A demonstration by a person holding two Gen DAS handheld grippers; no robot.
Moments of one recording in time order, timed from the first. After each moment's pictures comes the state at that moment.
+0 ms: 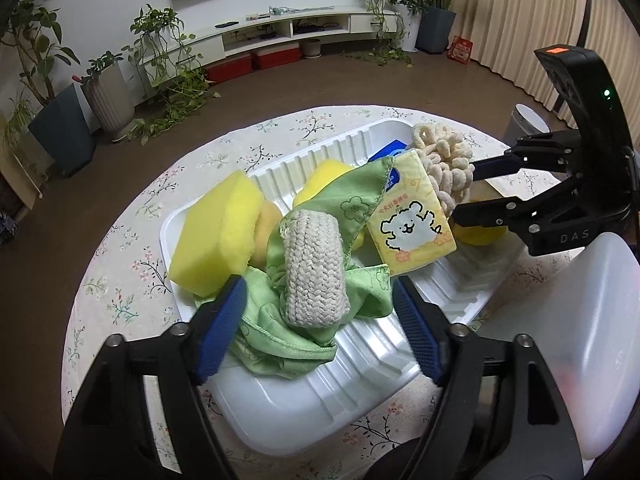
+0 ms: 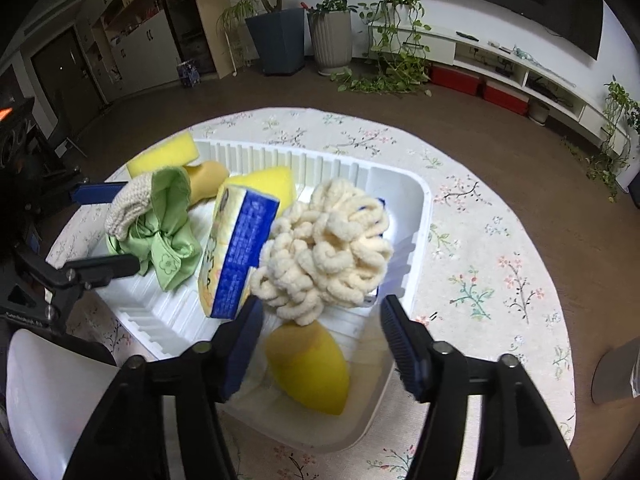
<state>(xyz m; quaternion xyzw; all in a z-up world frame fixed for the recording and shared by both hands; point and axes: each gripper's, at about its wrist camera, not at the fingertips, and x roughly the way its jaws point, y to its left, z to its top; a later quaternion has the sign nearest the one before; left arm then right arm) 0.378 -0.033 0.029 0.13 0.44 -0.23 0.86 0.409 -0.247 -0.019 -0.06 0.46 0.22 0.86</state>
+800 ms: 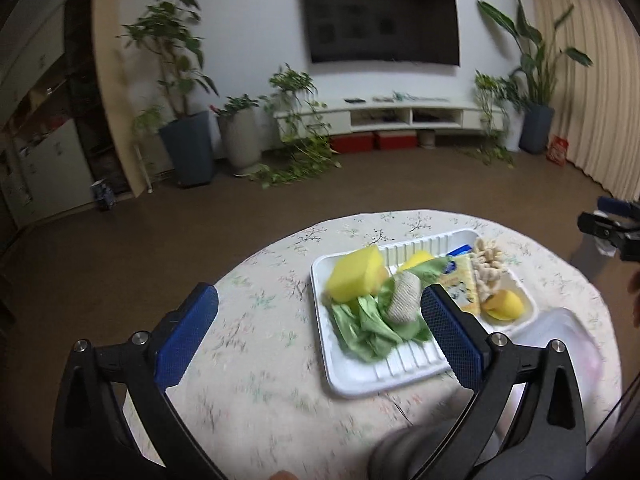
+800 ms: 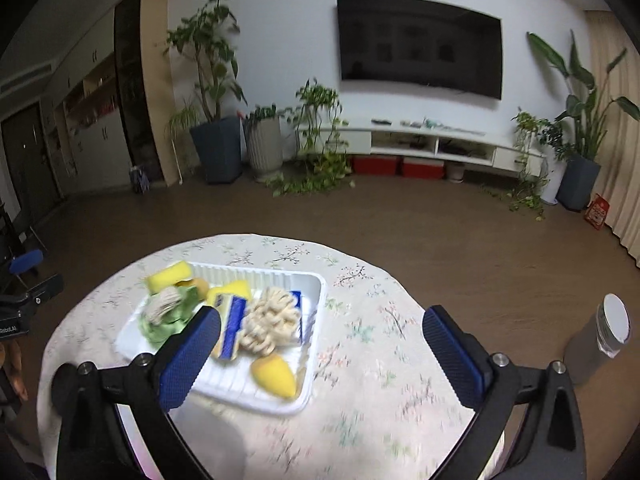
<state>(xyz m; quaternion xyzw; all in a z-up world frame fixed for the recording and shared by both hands) 0.281 0.023 0.129 0.06 0.30 -0.03 0.95 0.304 -0.306 0.091 0.00 0.29 0.10 0.95</state>
